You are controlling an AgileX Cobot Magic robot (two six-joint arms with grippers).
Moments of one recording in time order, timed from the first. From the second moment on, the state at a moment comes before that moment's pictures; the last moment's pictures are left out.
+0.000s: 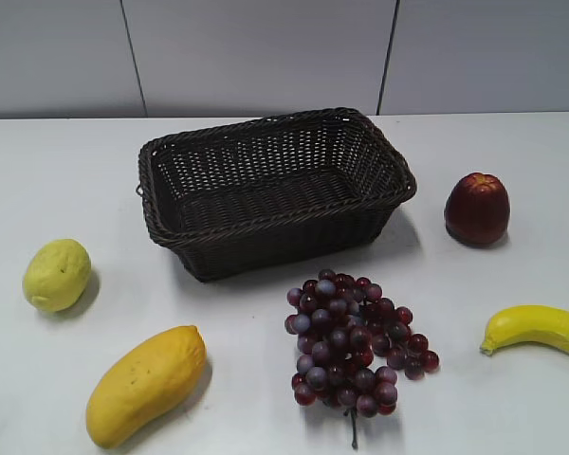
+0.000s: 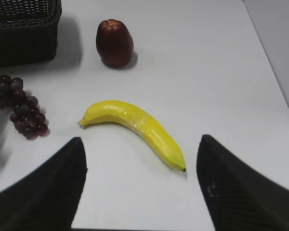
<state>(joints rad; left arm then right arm) 0.00 0.00 -0.49 -0.16 1.10 0.19 0.10 -0.01 -0.50 0.01 1.05 0.01</state>
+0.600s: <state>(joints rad) 0.00 0.00 -0.49 -0.16 1.10 0.19 0.10 -0.01 -0.50 0.01 1.05 0.01</state>
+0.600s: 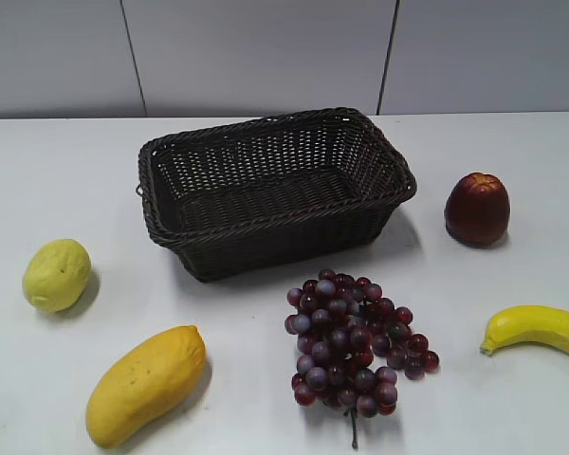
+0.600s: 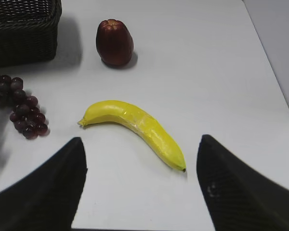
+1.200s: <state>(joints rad) -0.01 0.45 -0.52 -0.36 0.65 0.20 0.10 -0.01 -0.50 0.01 1.05 0.01</state>
